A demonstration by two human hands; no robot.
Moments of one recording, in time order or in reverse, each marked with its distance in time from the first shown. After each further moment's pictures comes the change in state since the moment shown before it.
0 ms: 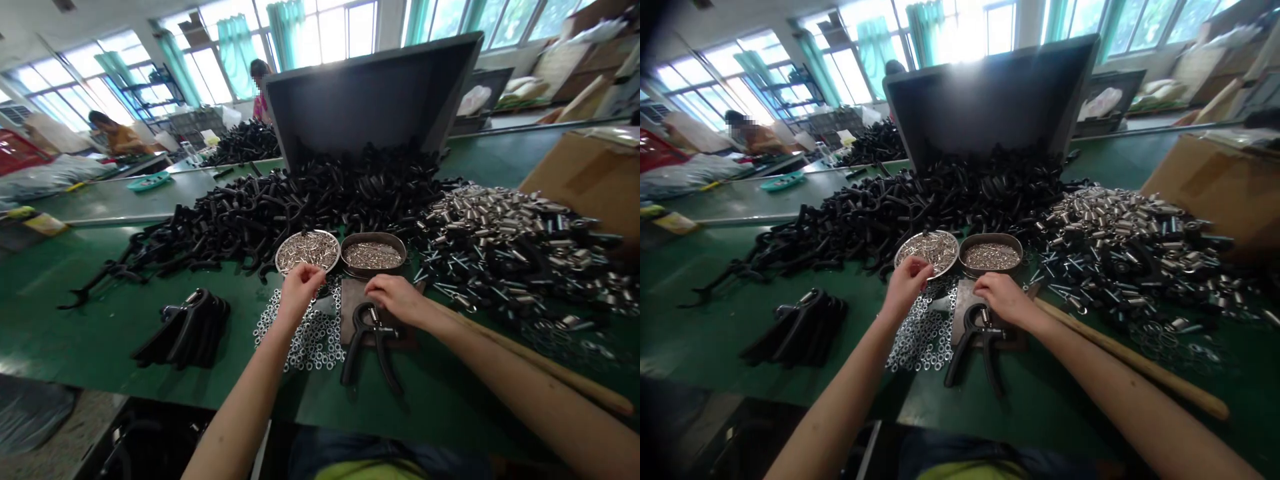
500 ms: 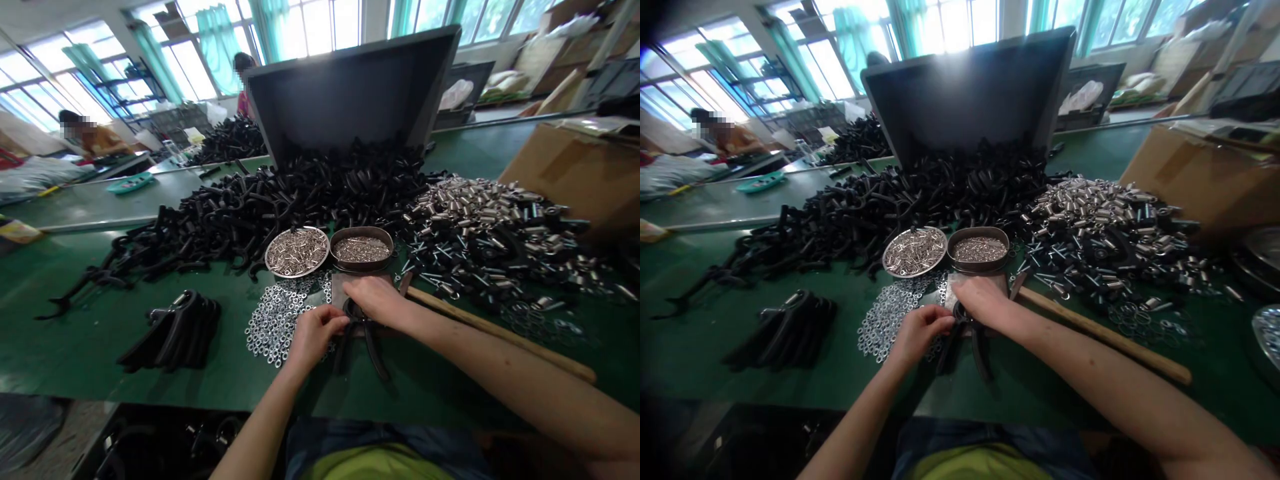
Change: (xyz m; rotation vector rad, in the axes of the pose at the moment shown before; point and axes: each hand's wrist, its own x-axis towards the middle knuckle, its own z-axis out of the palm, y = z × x) left_hand -0.087 0.001 0.034 -0.158 -0.365 -0.202; right_hand -0.002 -0.020 0.012 -0.457 -0.211 -0.010
